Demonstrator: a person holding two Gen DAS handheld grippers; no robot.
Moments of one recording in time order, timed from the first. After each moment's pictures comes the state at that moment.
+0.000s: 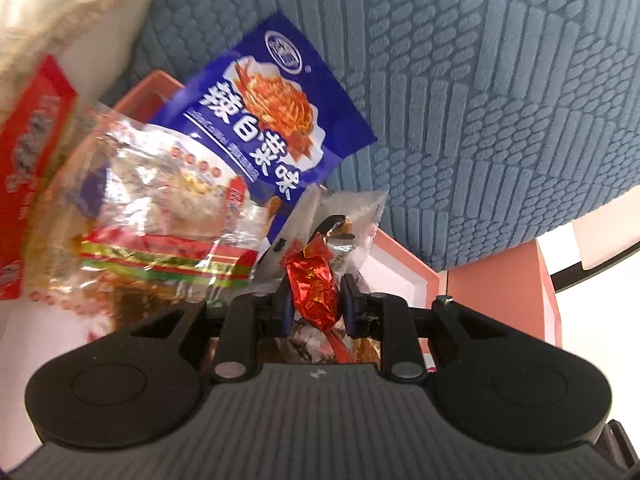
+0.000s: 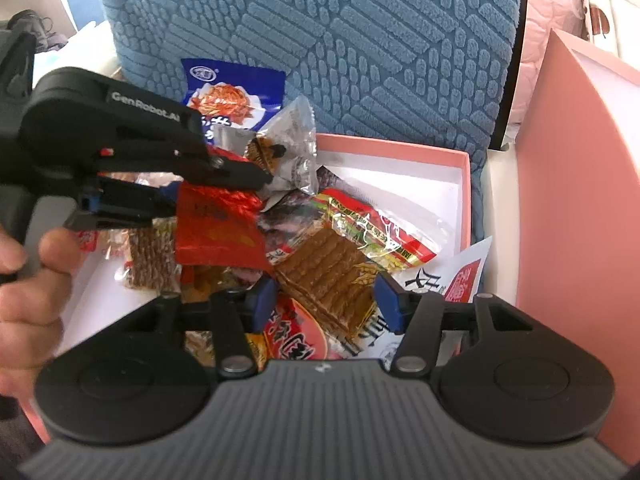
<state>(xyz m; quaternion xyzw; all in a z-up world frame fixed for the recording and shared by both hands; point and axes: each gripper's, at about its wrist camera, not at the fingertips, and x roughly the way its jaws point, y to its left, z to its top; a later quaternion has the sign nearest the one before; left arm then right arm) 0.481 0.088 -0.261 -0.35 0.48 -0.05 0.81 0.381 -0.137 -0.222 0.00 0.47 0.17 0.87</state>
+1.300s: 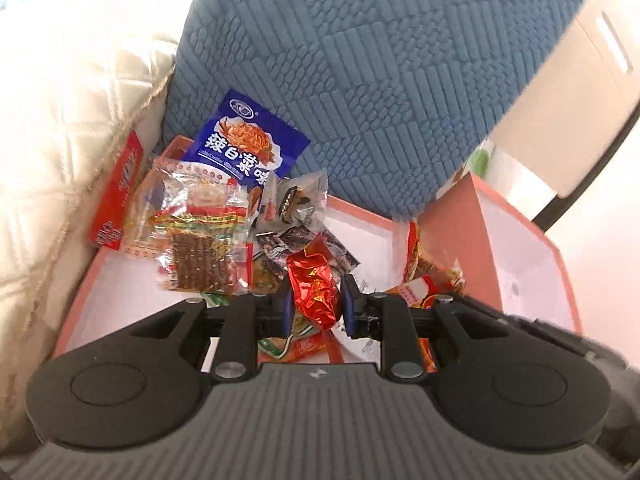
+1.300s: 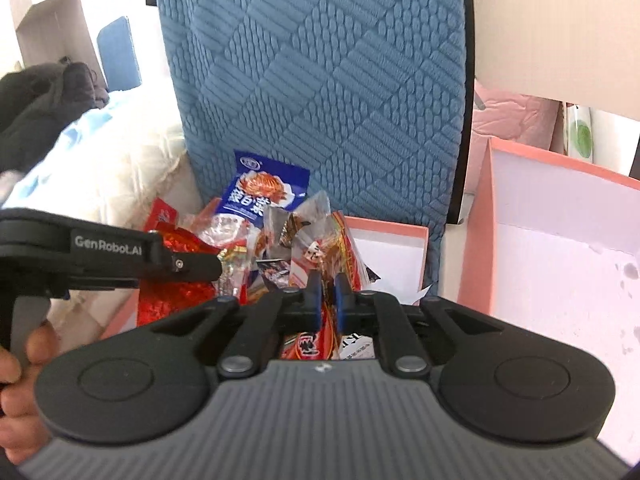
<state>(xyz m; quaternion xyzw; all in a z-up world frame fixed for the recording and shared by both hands) 0.352 0.042 -0.166 -0.20 0.43 -0.03 0.88 0.304 -0.165 -0.132 0.01 0.36 0.18 0.91</state>
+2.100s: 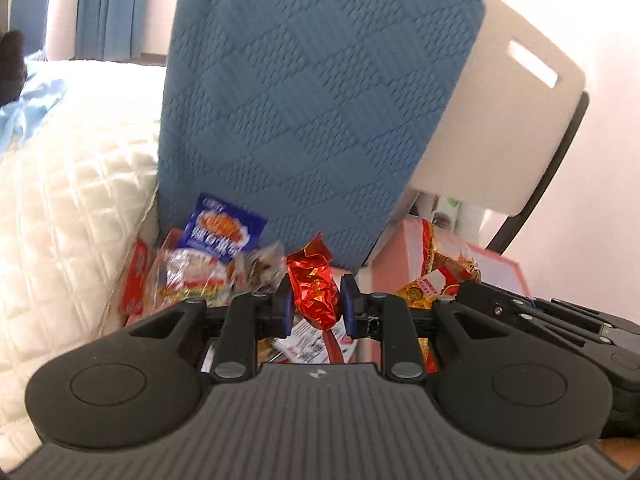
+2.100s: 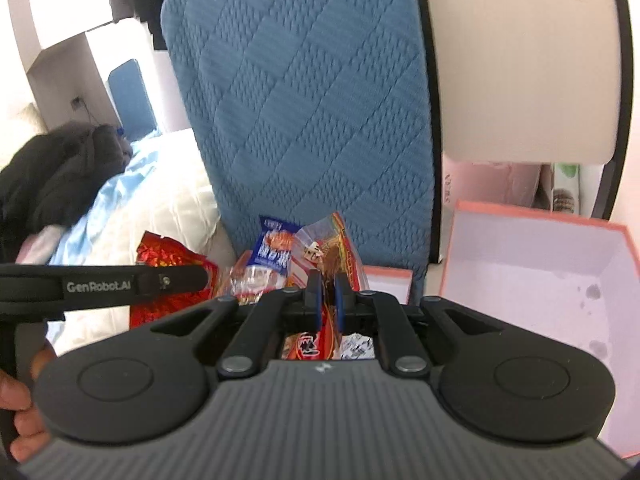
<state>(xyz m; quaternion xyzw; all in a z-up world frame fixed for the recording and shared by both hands) 0.308 0.002 -0.031 -0.14 0.37 -0.03 0.92 0.271 -0.206 -0.017 0.04 0.33 0.18 0.93</state>
